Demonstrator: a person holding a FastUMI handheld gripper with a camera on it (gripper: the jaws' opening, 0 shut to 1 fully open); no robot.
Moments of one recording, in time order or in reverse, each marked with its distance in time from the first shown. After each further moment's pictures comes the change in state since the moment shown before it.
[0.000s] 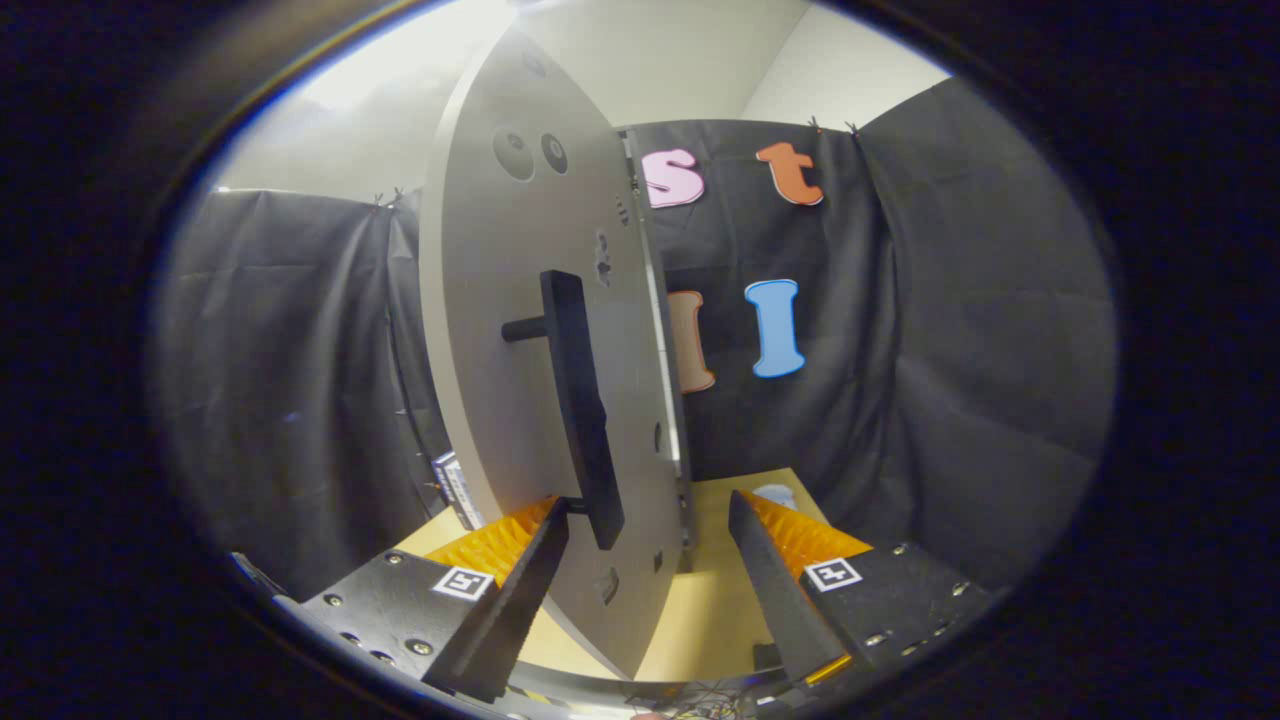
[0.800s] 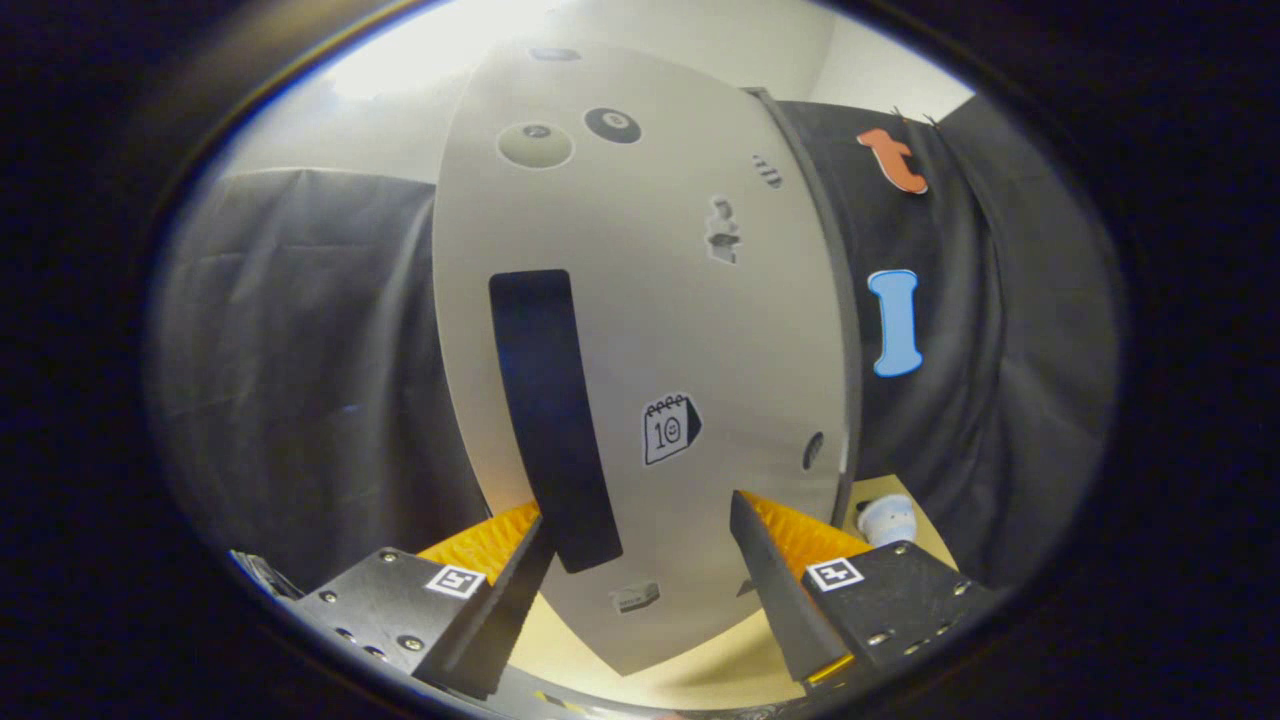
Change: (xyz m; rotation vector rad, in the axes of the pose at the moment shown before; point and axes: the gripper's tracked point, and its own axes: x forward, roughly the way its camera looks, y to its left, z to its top) arm 0.109 0.172 -0.018 -0.056 0.014 0.158
